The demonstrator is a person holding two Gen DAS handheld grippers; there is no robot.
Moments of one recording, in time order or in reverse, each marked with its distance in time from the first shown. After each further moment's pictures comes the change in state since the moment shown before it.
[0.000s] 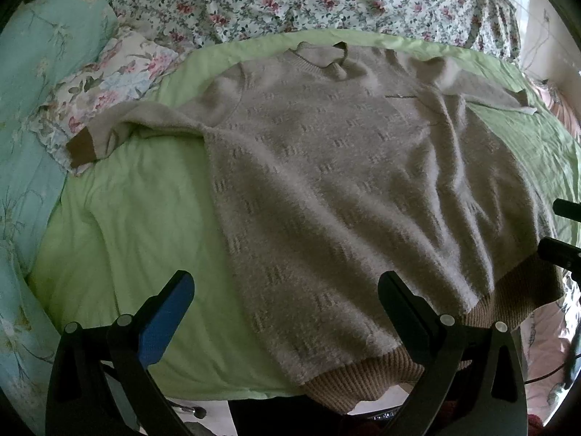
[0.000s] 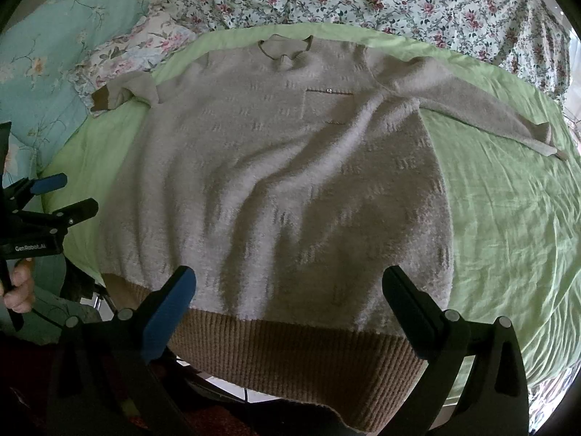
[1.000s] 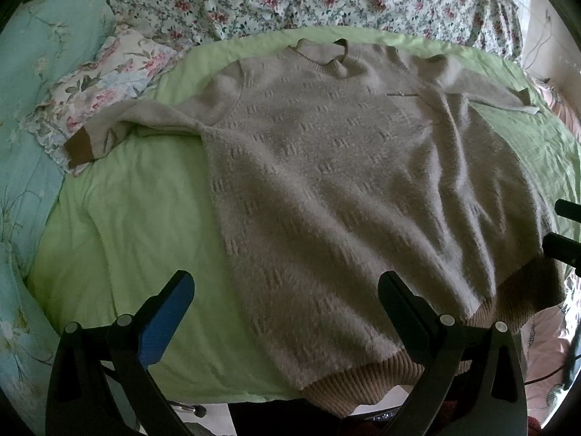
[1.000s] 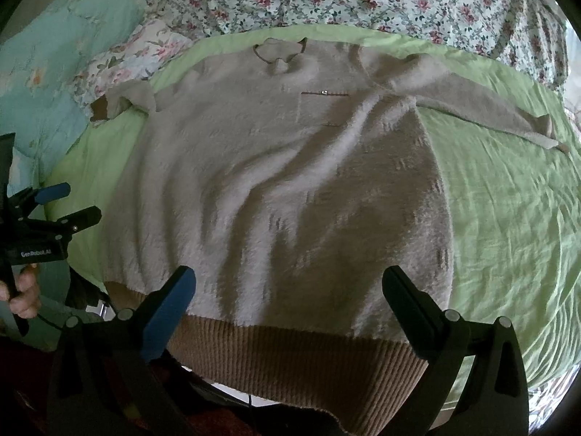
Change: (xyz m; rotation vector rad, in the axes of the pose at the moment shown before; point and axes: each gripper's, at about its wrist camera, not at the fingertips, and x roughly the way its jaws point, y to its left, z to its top) left arm 0.002 0.002 0.001 -0.012 -0.080 0.009; right arm -0.004 -0.011 0.003 0.020 -0.080 0.012
